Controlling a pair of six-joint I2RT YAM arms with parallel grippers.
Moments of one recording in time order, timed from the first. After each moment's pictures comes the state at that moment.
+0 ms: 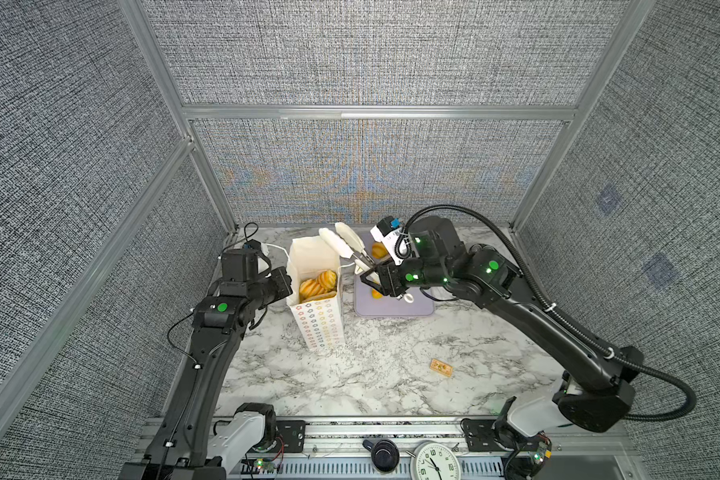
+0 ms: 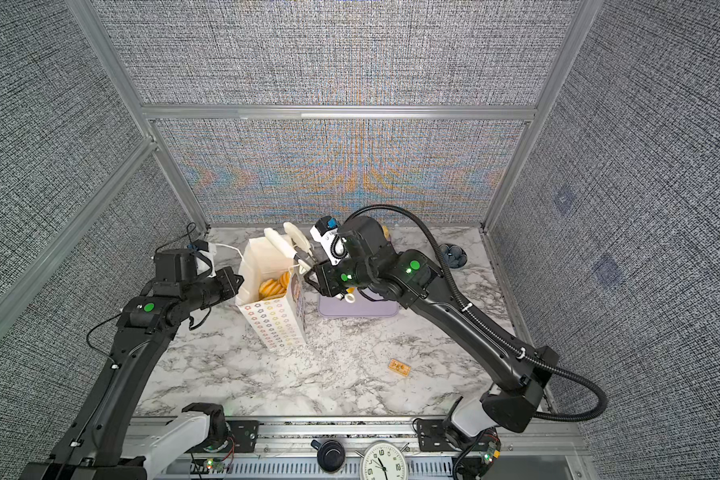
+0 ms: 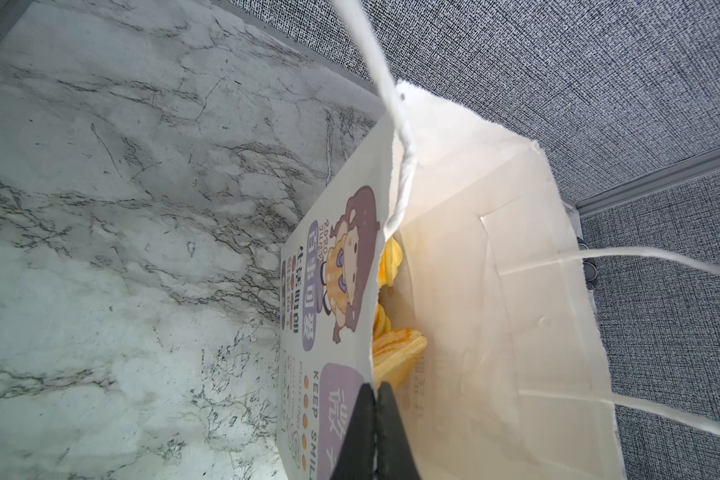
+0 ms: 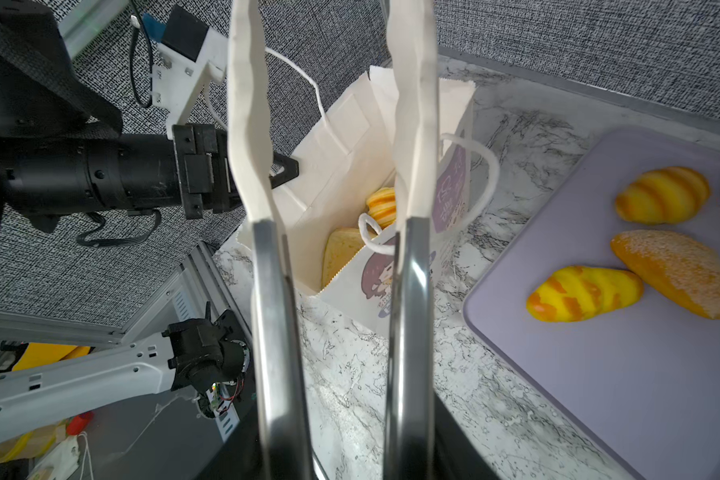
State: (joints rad) left arm -0.13 1.03 1.12 -0.78 0.24 -0.48; right arm 0.86 1.48 1.75 -0.83 -0.18 0.30
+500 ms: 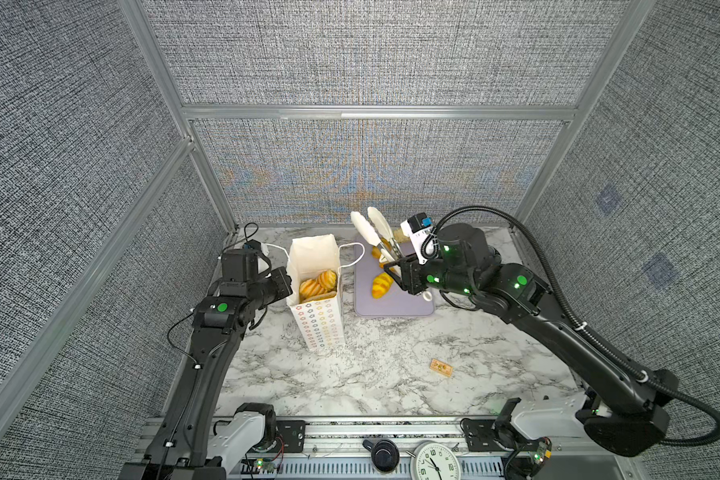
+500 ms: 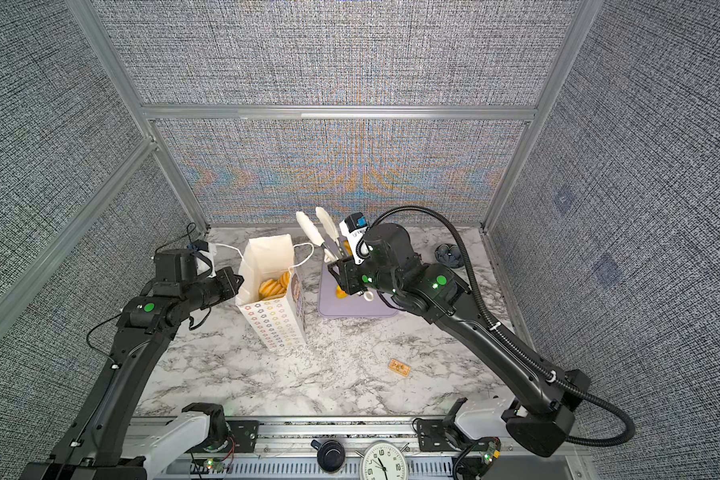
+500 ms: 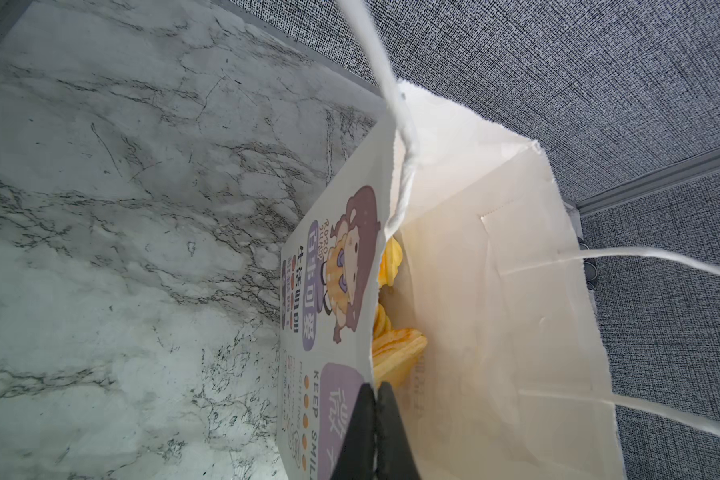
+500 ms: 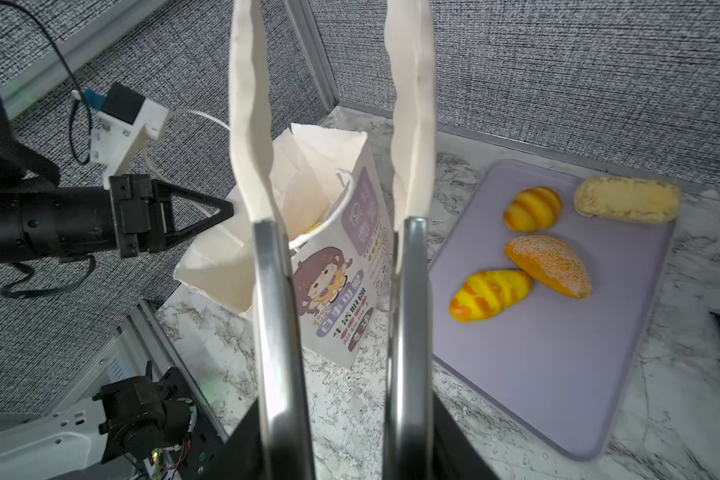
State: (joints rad) left arm -0.13 1.03 1.12 -0.78 0.24 -0.48; right arm 0.80 1.32 1.58 -0.74 0.00 0.33
